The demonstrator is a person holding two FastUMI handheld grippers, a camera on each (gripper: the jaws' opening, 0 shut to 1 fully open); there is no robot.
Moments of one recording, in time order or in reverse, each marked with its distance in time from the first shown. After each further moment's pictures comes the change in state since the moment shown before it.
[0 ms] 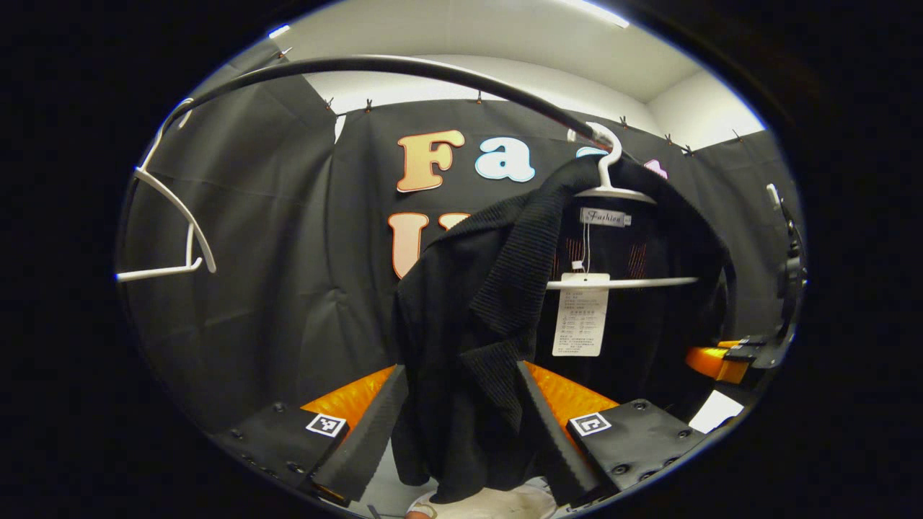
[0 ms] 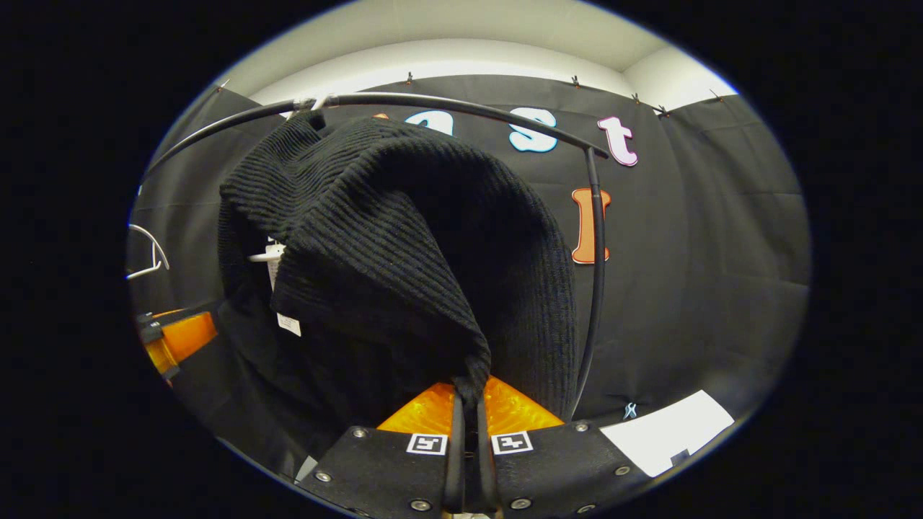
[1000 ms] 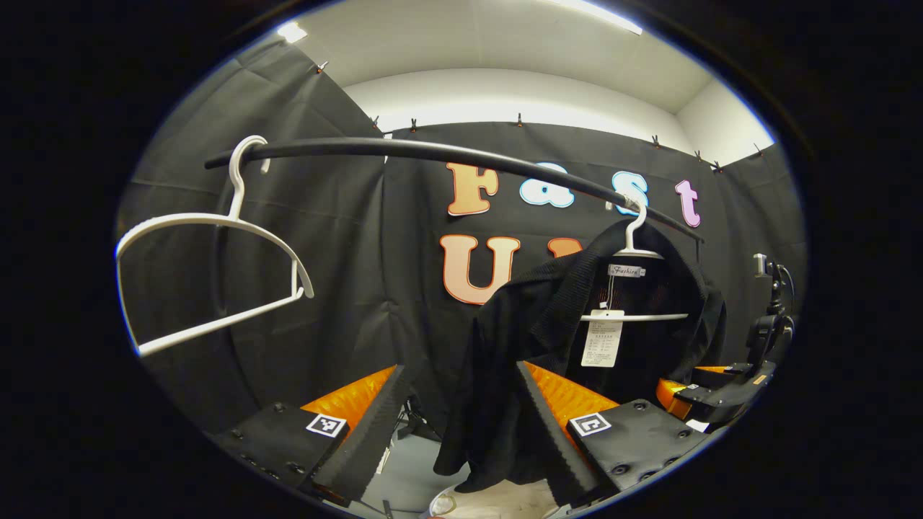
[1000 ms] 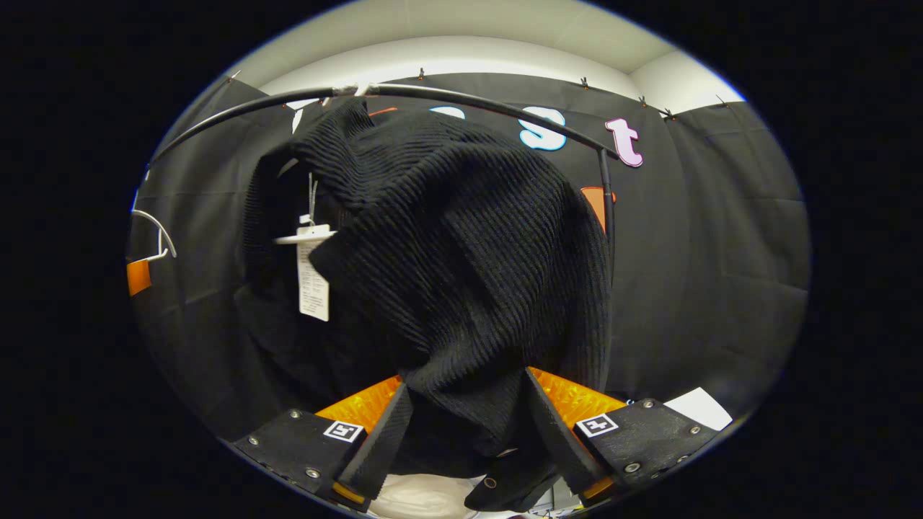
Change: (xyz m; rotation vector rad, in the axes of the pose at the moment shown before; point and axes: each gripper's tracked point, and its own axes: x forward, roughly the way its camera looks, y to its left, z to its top) left arm -0.100 0.060 0.051 -0.039 -0.035 0.156; right arm -0.002 0.030 -0.016 -0.026 0.024 -0.023
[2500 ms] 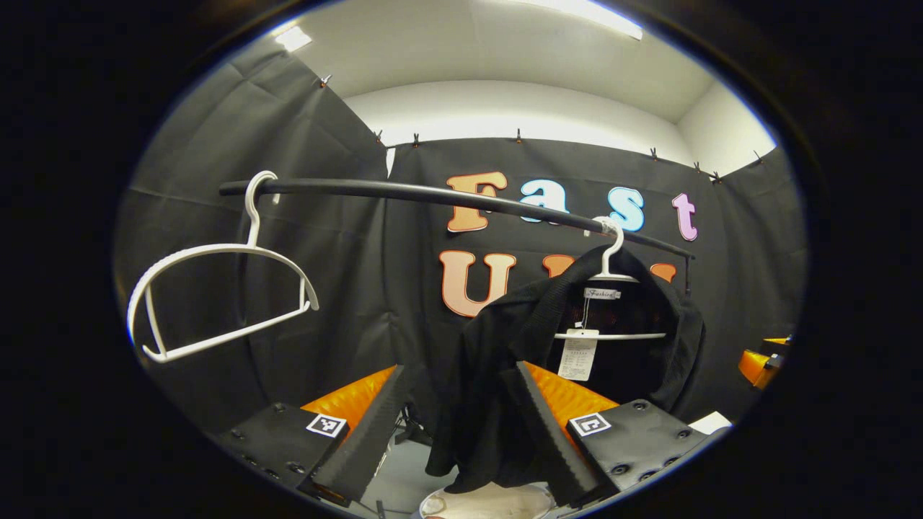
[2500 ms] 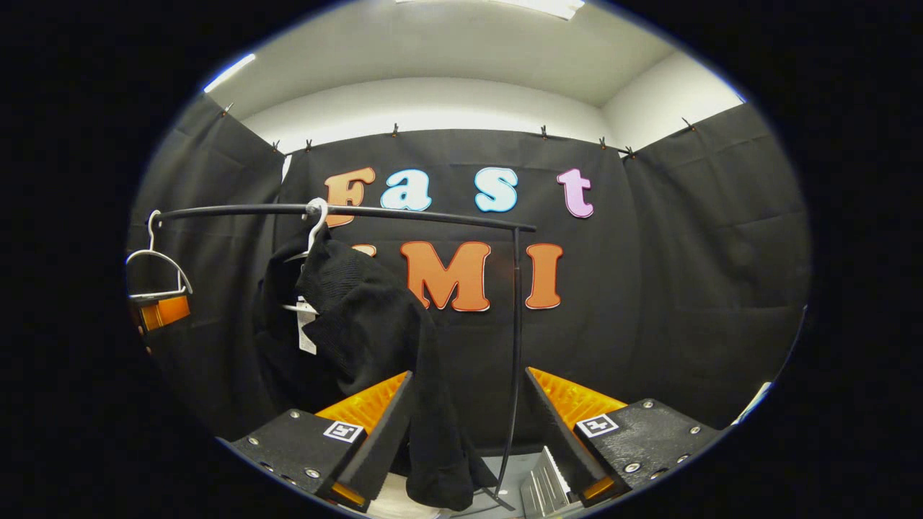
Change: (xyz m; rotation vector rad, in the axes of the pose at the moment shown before) left arm -0.031 -0.018 0.031 -0.015 -0.052 0.008; right arm -0.167 -0.109 0.074 0.001 -0.192 -0.062
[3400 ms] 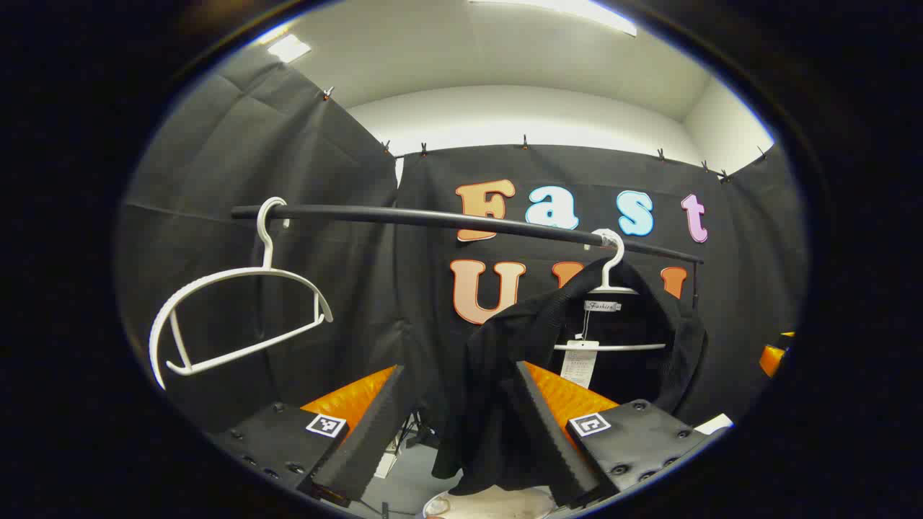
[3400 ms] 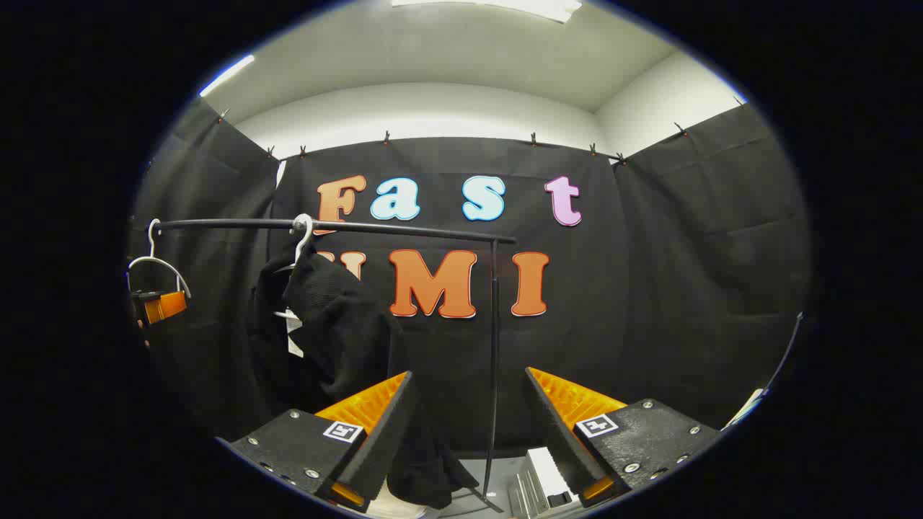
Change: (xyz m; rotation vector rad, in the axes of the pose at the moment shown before) left arm -0.020 -0.013 0.021 0.028 -0.026 0.087; right arm -0.018 -0.053 0.023 0.011 -0.018 0.005
